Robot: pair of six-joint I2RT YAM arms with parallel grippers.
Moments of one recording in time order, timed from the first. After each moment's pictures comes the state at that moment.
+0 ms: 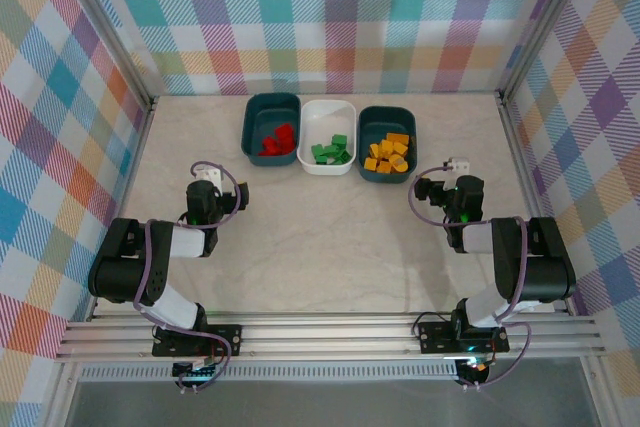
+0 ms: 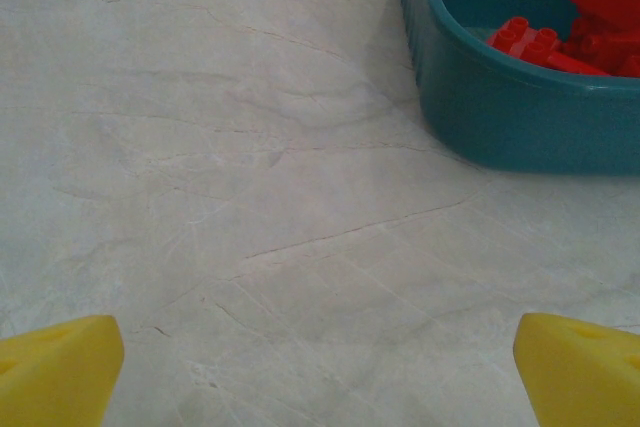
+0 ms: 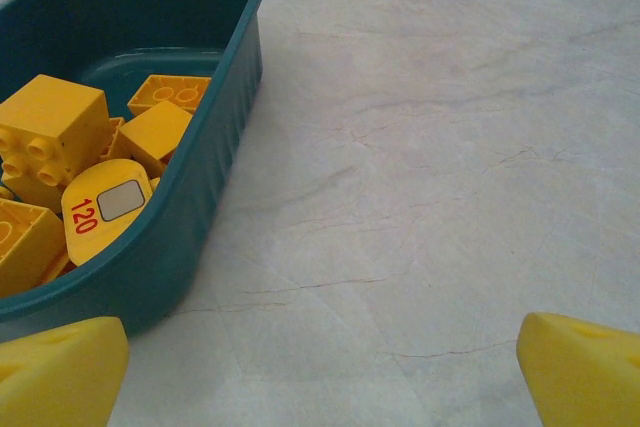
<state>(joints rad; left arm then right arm) -0.08 1.56 0.40 0.70 -0.09 -0.10 0.02 1.54 0.39 0.76 -0.04 0.05</state>
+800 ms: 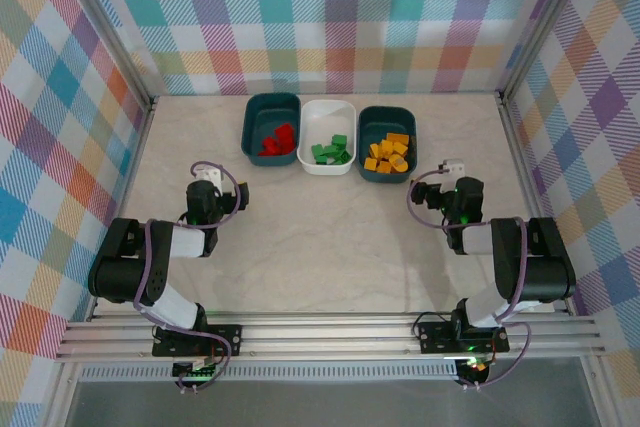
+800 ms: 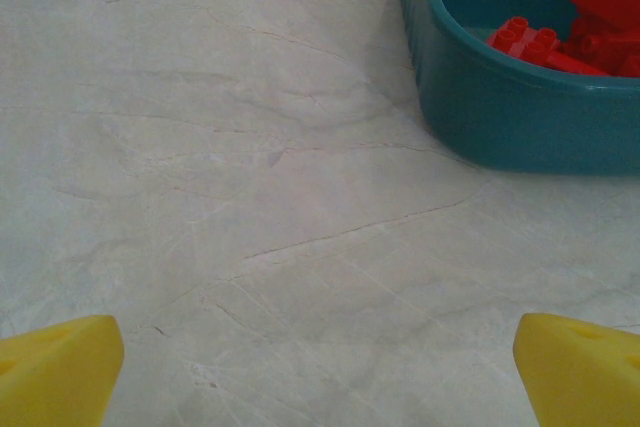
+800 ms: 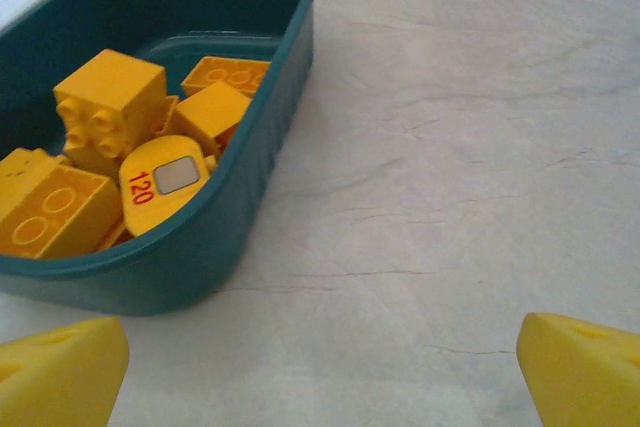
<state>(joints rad) -0.08 1.56 0.40 0.70 -0.09 -0.10 0.02 1.54 0.38 0.76 -0.12 0.02</state>
